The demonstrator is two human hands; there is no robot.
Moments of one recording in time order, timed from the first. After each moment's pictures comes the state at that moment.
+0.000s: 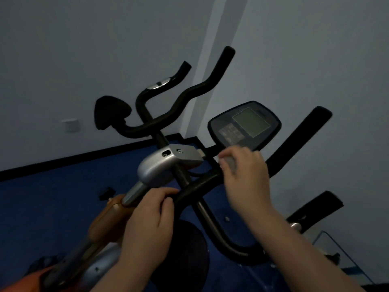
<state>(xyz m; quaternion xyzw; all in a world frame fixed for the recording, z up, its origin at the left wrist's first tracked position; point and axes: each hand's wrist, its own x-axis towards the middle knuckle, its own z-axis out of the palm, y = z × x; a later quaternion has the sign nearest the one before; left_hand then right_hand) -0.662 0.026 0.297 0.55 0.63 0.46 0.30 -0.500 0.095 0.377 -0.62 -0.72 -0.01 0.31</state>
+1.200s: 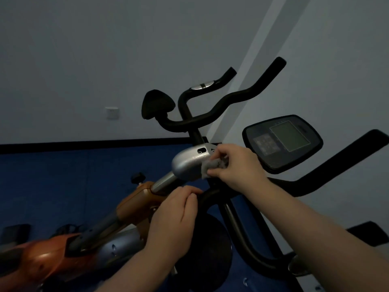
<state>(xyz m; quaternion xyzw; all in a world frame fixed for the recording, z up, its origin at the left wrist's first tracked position) -0.662 0.016 0.287 0.50 0.64 0.48 0.33 -0.548 0.137 0.375 -0.51 -0.84 0.15 0.10</state>
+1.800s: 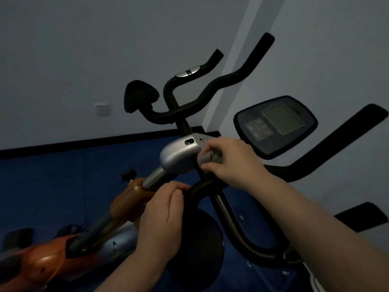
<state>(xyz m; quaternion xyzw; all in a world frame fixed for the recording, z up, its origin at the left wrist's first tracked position) -0.657 0.016 0.280 0.46 0.63 0.54 0.33 -0.533 0.138 0.370 -0.48 -0.86 0.14 0.11</state>
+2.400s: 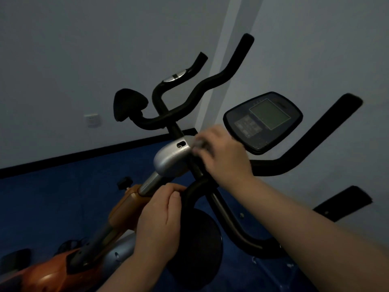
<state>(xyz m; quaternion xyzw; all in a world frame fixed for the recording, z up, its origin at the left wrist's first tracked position) -0.663 0.014 0.285 0.51 0.63 0.50 0.30 -0.539 0.131 0.361 -0.47 -0.84 0.06 0.27</state>
